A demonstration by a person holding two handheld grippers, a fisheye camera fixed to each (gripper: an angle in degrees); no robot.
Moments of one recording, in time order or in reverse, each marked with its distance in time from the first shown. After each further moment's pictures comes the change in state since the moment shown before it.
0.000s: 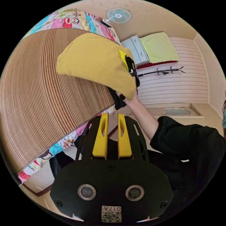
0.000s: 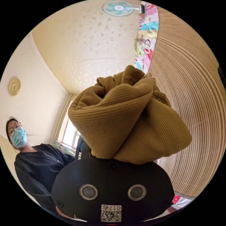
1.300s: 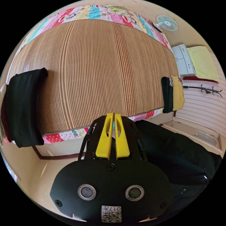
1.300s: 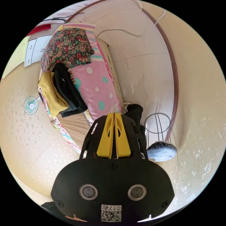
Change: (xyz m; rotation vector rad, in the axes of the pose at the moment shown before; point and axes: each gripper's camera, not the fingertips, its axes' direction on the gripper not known) left arm -0.080 0.032 -0.106 0.009 -0.415 -0.330; right arm -0.204 0.184 -0.165 0.720 0.719 1.132
